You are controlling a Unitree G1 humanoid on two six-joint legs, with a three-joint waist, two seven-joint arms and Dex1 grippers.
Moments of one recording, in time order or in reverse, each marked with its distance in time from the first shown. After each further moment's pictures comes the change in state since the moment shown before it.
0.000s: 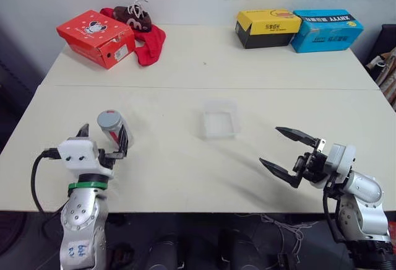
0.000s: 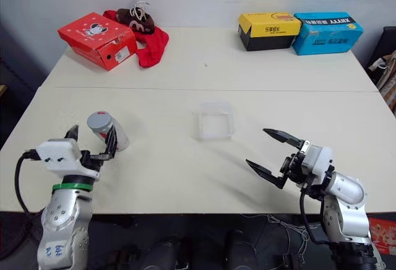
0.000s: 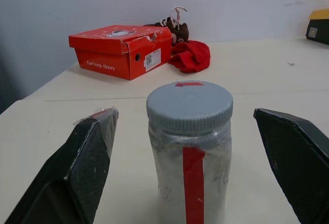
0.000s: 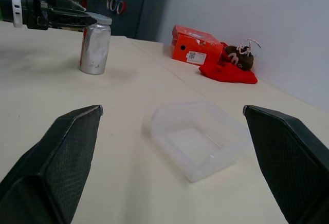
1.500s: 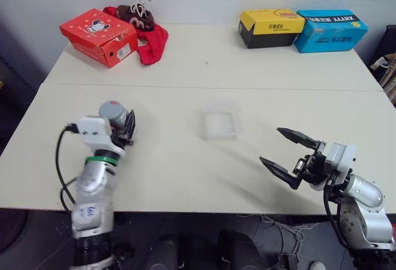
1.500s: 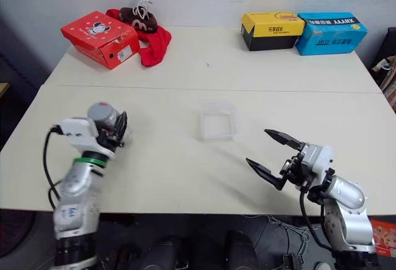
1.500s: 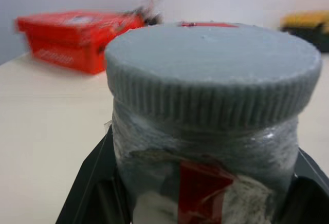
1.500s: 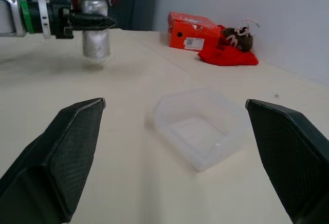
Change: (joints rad) left arm -0.279 0.168 0.066 0.283 -0.295 -0.021 -0.322; right arm 0.033 -0.060 0.014 -0.161 0.060 0.222 -0.136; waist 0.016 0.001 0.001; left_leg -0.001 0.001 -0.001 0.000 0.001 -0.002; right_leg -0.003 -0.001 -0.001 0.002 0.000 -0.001
